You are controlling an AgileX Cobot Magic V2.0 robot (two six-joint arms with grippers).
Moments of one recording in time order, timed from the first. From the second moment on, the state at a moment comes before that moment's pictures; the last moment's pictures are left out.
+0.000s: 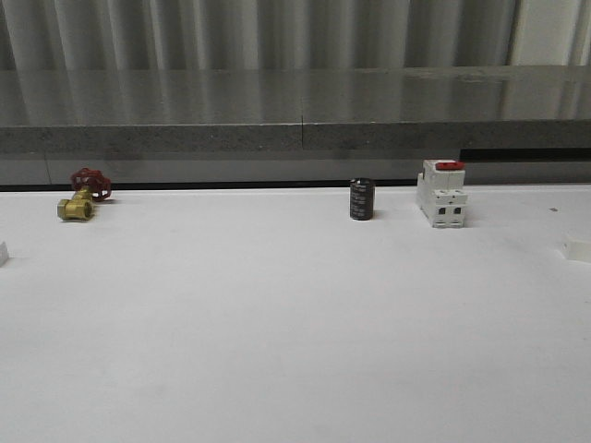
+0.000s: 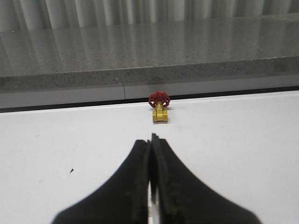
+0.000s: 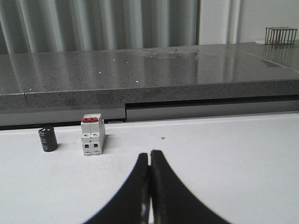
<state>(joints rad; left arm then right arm) -0.06 0.05 -0.15 -0.02 0.31 0.09 -0.05 -0.01 0.03 -0.03 0.02 0.09</state>
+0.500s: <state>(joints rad) -0.06 0.50 -0.43 -0.03 0.51 0.09 -0.05 -0.01 0.03 -0.03 0.02 0.09</state>
